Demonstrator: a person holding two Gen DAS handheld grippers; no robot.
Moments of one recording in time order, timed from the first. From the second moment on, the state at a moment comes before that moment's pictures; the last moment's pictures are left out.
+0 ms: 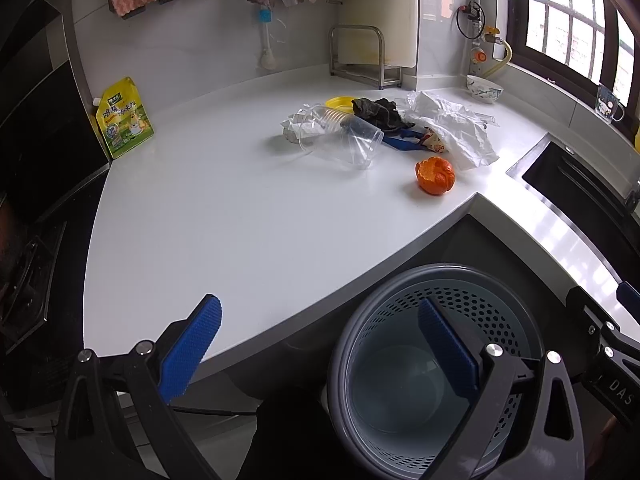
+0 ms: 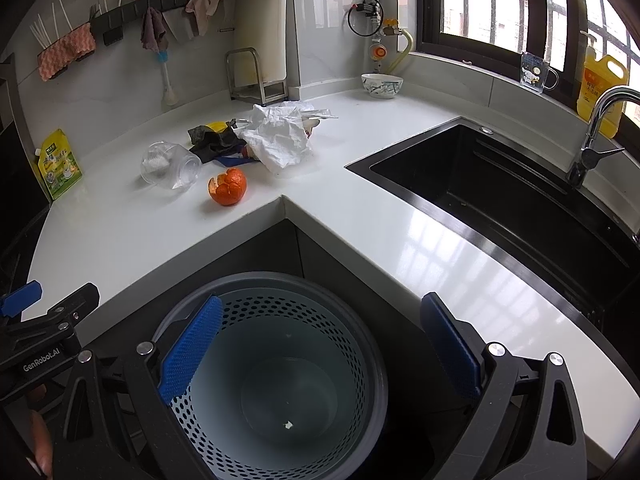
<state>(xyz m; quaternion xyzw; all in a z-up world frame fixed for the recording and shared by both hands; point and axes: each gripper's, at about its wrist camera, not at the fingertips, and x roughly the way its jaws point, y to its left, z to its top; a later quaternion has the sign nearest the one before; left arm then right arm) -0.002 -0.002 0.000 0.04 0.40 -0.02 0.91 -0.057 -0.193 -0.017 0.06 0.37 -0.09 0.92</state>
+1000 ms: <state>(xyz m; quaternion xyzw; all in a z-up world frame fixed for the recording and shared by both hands) -0.003 -0.004 0.002 0.05 0.40 -0.02 0.91 -0.055 -0.194 -0.020 0.06 0.38 -0.09 0.92</state>
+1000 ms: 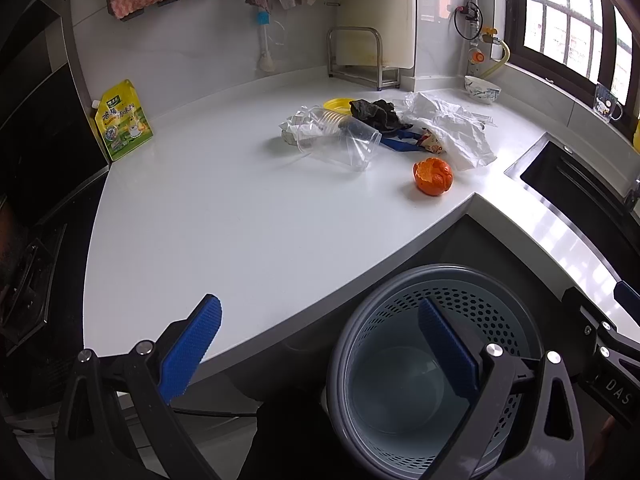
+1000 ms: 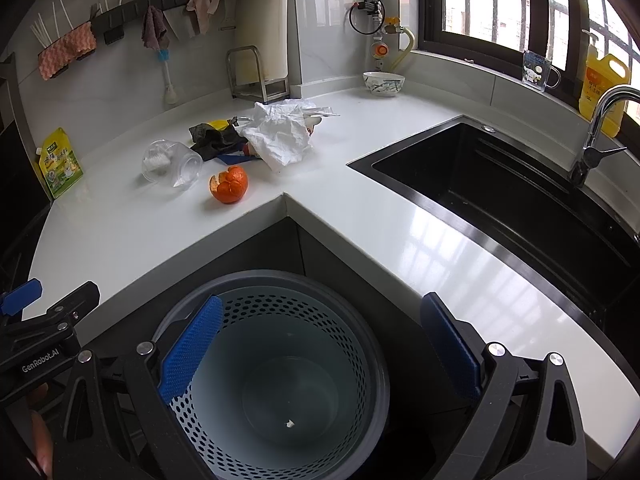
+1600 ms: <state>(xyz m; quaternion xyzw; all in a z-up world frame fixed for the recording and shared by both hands) -0.003 -0.005 0.001 0.05 0.40 -0.02 0.91 -0.055 -0.194 -0.021 0.06 0.37 -0.09 0.92</state>
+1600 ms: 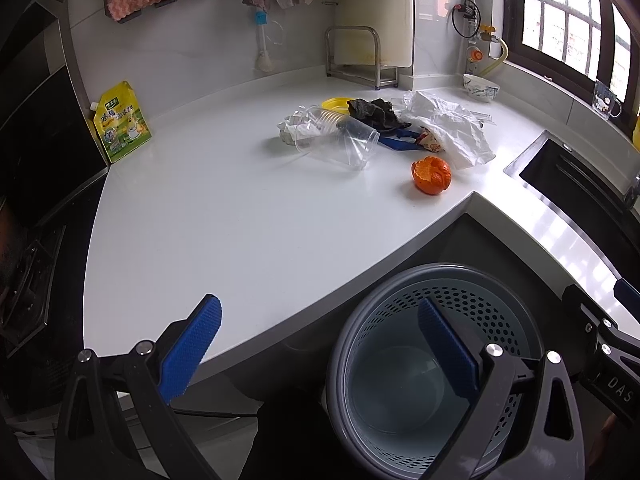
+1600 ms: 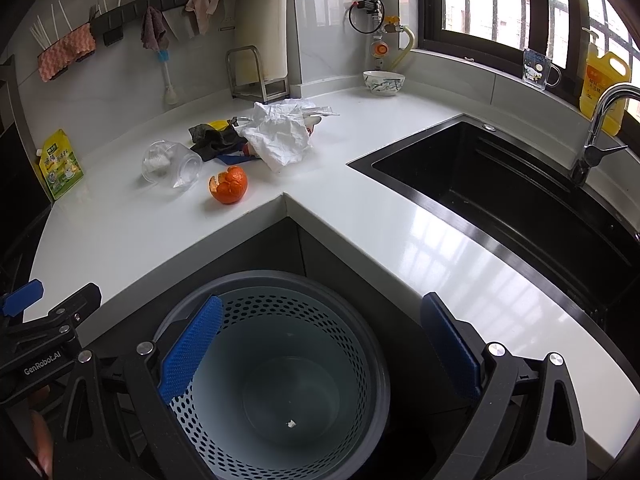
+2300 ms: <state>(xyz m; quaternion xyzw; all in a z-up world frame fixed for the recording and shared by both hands) 0.000 -0.002 0.000 0.05 0.40 -0.02 0.91 -0.052 -0.193 -0.025 0.07 0.38 -0.08 0.92</state>
